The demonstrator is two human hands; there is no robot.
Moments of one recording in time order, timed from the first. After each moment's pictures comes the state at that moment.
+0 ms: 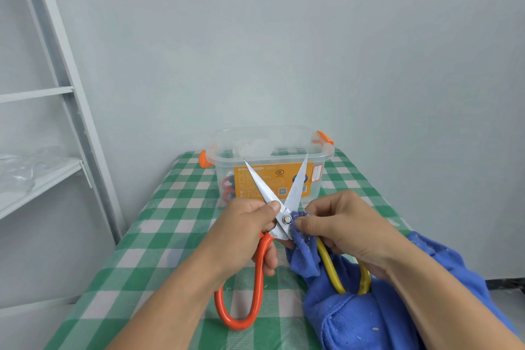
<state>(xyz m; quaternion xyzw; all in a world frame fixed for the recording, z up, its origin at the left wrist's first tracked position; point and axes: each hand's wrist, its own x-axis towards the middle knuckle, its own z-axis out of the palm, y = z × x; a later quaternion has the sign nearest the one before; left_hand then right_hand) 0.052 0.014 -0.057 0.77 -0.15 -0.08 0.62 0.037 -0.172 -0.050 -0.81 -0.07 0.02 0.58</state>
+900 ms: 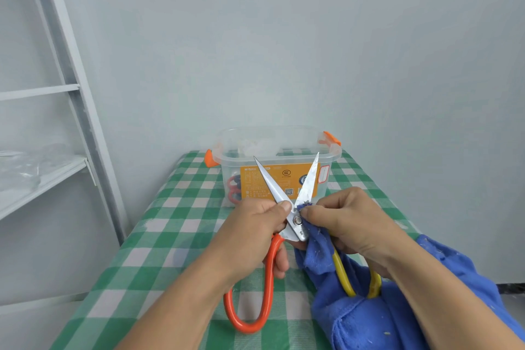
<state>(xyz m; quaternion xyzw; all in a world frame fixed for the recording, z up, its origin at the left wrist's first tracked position) 0.051 0.013 -0.058 0.77 -0.16 -0.08 0.62 0.042 -0.165 -0.049 -0.81 -0.04 0.00 0.58</state>
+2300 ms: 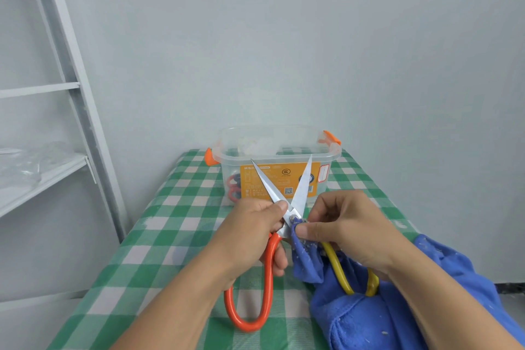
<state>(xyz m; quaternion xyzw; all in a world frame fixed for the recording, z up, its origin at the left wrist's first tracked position) 0.049 0.012 -0.055 0.75 -0.13 -0.09 0.64 0.036 -0.168 -0.052 -0.83 -0.08 -0.04 0.55</state>
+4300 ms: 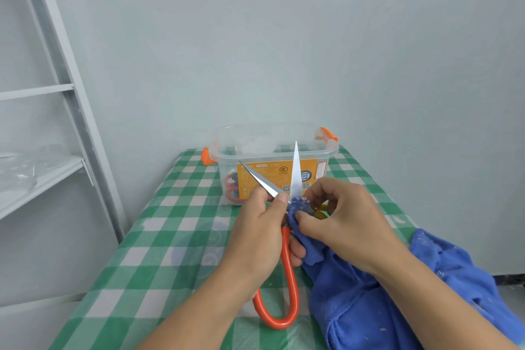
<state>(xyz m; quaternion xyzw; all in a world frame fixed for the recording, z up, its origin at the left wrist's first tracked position) 0.048 -0.011 -0.075 0.70 -0.13 0.00 0.71 0.038 -0.161 -0.063 -0.88 -0.09 -0.23 0.41</state>
